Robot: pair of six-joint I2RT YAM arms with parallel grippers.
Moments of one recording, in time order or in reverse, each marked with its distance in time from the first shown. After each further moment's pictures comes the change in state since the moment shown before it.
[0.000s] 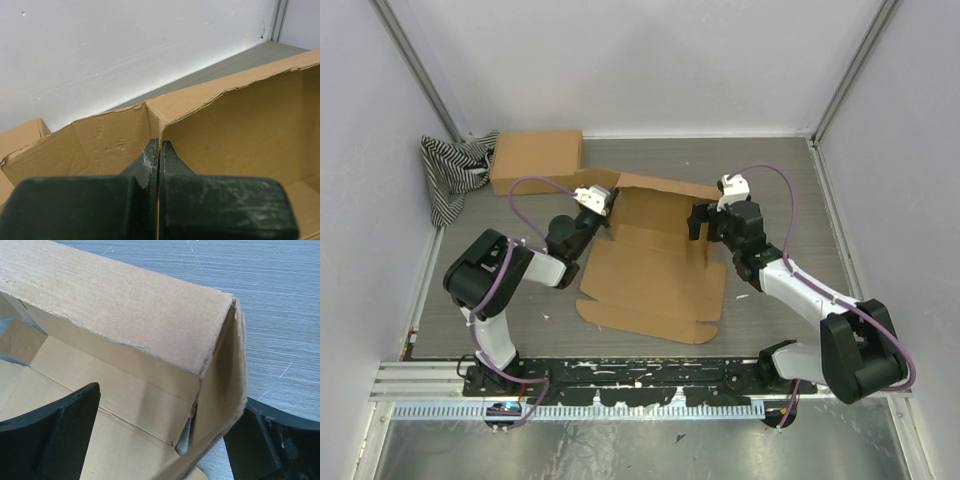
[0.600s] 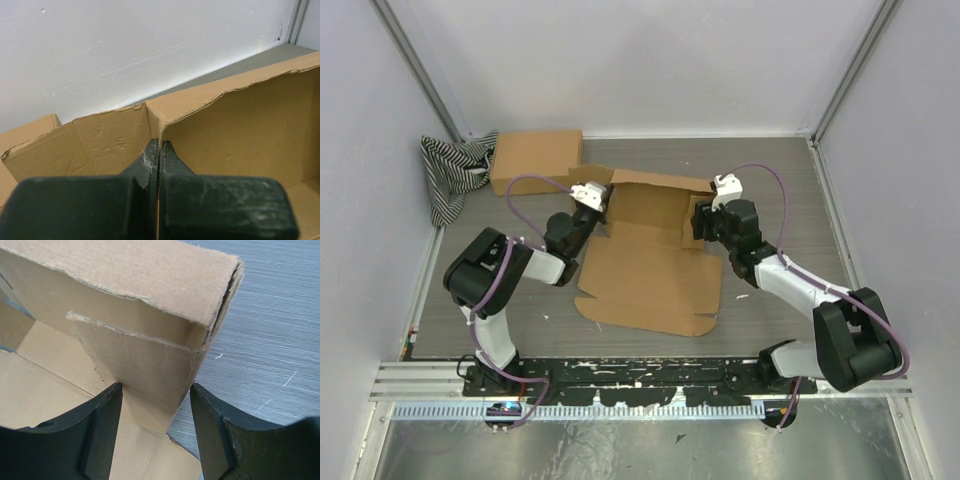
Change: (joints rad) left arm 0.020 0.008 0.014 0.000 -0.033 -0.001; right arm -0.002 0.081 0.011 0.048 -0.025 -0.061
